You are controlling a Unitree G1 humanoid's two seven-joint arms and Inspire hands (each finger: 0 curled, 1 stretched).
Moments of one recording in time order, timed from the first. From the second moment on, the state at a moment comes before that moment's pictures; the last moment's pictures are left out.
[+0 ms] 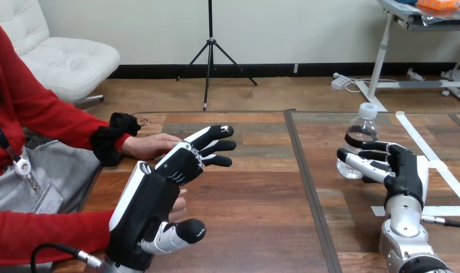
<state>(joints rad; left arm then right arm) 0.01 0.12 -0.06 0.48 -0.30 -1.09 -0.59 -0.66 -0.24 -0.21 1.33 -0.05 -0.35 -0.28</state>
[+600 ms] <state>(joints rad) 0.00 0.12 -0.06 0.48 -0.30 -1.09 -0.59 -0.66 -0.24 -0.19 1.33 -0.06 -0.33 -0.27</state>
